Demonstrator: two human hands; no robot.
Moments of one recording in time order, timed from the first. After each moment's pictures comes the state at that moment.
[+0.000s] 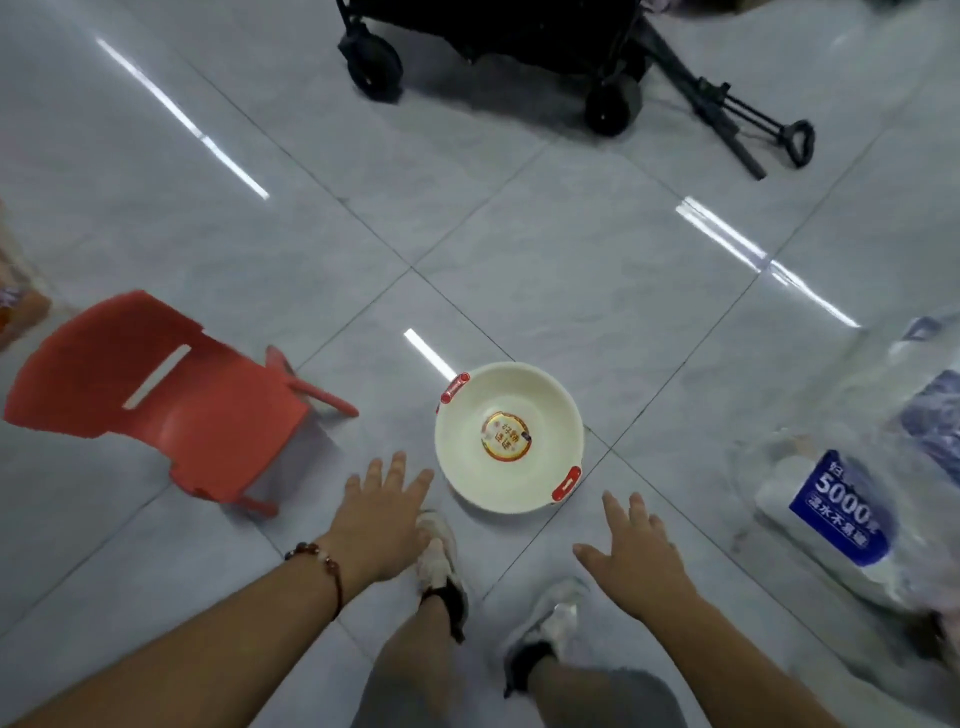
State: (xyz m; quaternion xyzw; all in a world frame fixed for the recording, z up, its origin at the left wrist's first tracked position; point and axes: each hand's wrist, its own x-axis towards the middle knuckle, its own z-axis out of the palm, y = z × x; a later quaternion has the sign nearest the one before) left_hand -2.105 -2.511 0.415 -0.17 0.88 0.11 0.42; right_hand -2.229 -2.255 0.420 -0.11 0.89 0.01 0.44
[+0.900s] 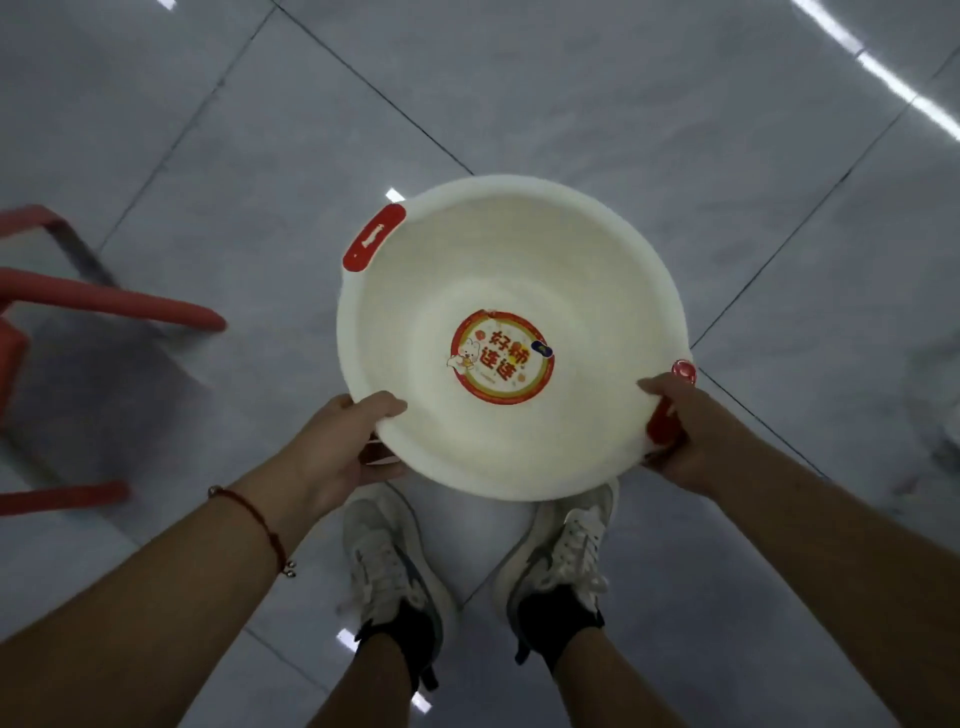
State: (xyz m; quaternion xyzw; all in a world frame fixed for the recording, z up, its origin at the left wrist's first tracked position) left_hand -2.199 -2.508 -0.001 -0.64 0.38 0.63 0.23; right_hand -2.373 -2.240 -0.019 0.47 0.57 -0.48 0.47
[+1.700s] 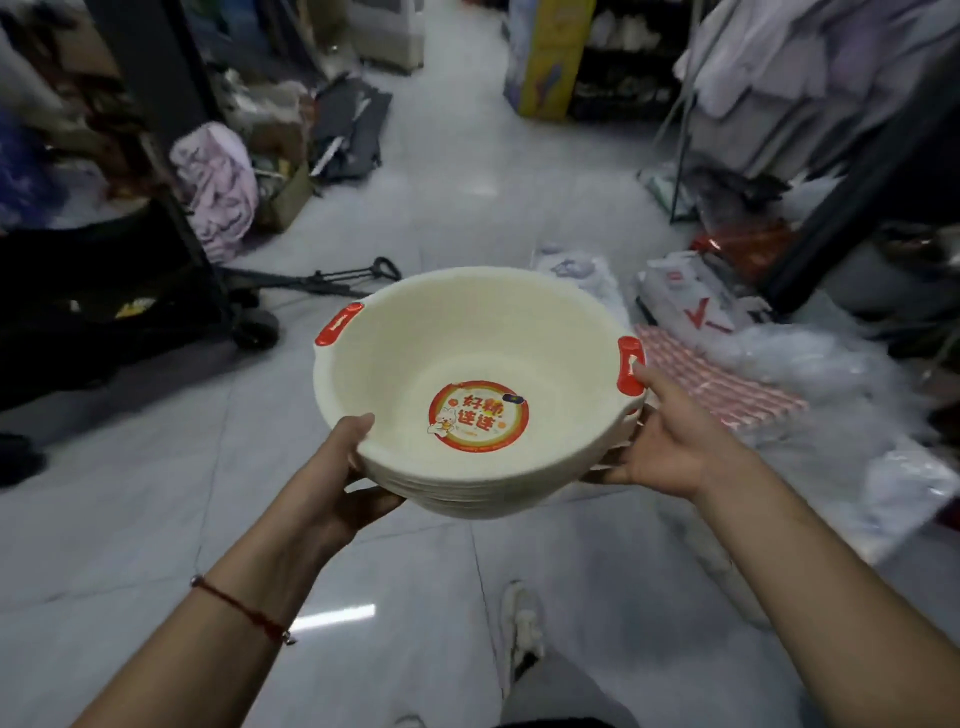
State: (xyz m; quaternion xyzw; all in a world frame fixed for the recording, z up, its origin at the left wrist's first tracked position) left_hand -2.278 -2.468 0.700 -0.26 0.56 0.73 0.29; right_hand -2.220 -2.158 0.722 0.38 0.45 -0.80 0.11
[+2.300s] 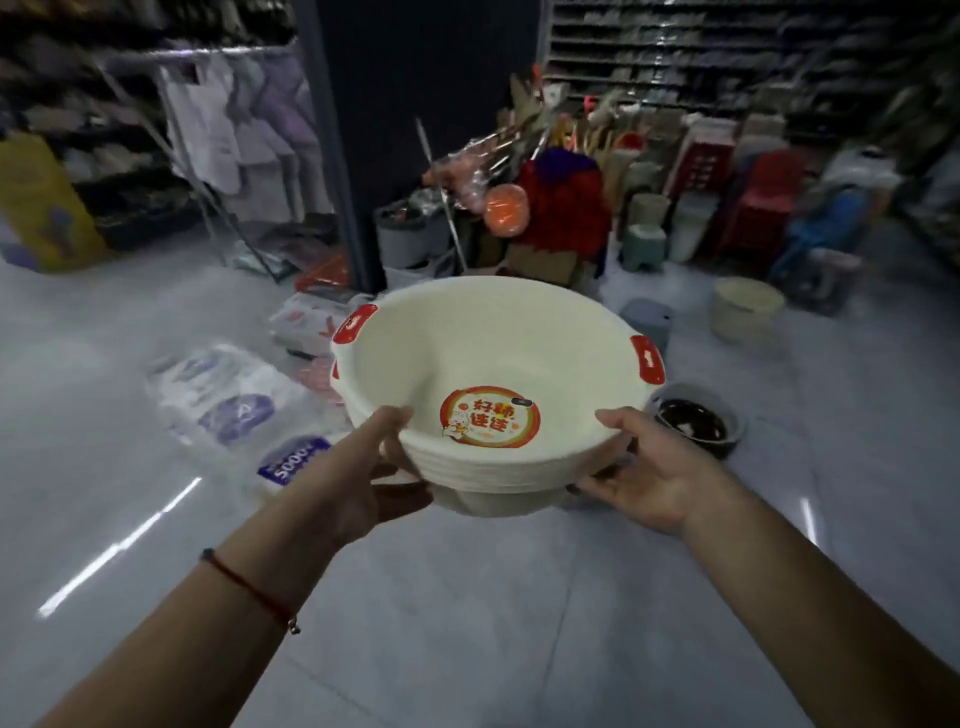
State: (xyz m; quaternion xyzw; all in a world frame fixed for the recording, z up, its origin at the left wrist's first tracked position) left_hand -1.937 -2.246 0.799 0.13 0.61 0.52 0.58; right_hand -1.686 -2.163 0.800 0.51 0.18 -0.76 -0.36
